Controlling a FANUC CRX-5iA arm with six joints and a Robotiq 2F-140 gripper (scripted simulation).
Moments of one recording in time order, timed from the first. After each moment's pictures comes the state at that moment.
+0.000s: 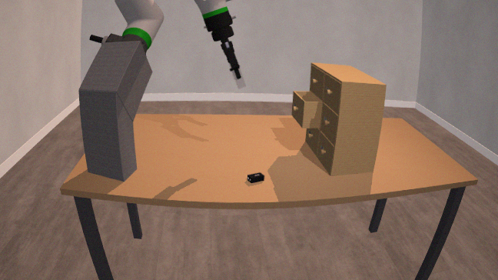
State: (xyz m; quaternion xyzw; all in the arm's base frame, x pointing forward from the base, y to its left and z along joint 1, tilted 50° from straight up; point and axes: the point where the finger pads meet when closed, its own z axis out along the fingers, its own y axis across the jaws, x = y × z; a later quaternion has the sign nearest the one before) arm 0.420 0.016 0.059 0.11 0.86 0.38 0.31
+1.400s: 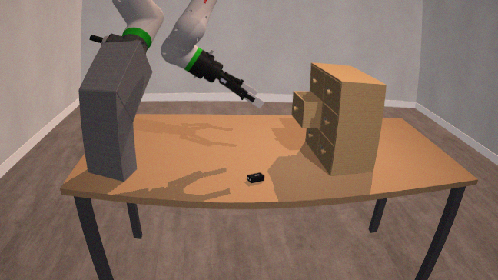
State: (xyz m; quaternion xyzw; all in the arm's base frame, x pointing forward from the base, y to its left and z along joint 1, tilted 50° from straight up) arm 0.501 0.049 0.034 0.23 0.72 0.32 0.57
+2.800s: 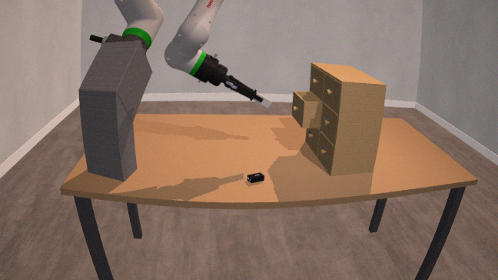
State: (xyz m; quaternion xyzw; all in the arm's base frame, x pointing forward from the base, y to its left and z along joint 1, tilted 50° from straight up) arm 0.523 0.053 0.036 0.23 0.70 0.33 0.59
